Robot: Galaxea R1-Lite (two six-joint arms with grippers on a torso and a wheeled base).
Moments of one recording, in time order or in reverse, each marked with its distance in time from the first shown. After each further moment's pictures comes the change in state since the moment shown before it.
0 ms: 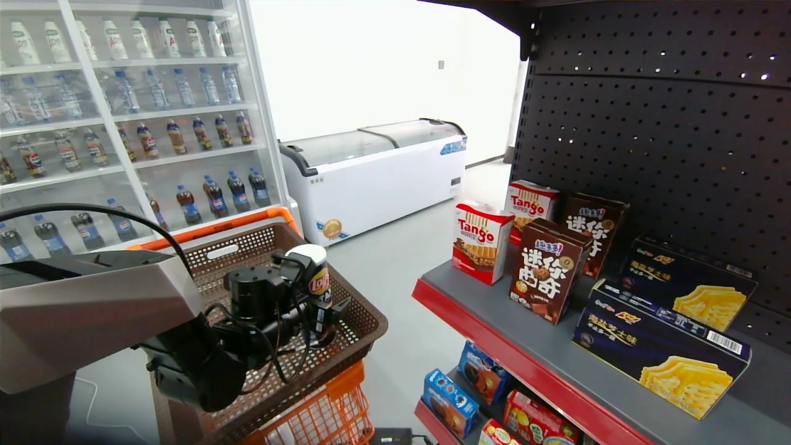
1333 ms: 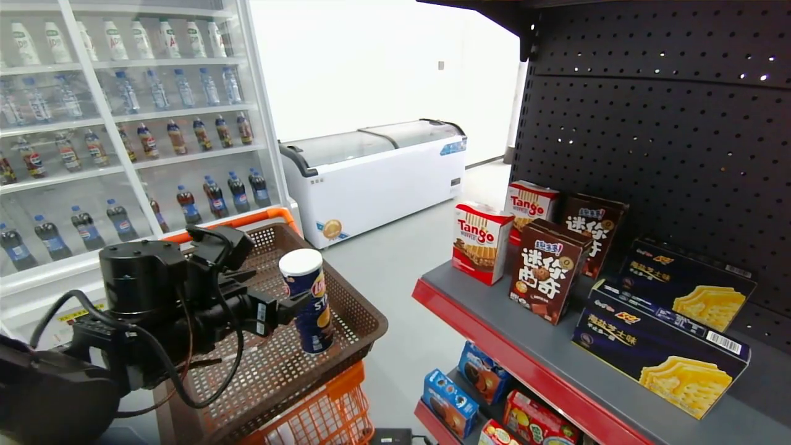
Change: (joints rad) left arm 0.034 -0.505 0.220 0.292 -0.053 0.000; right arm 0.000 0.000 0.000 0.000 0.000 0.000
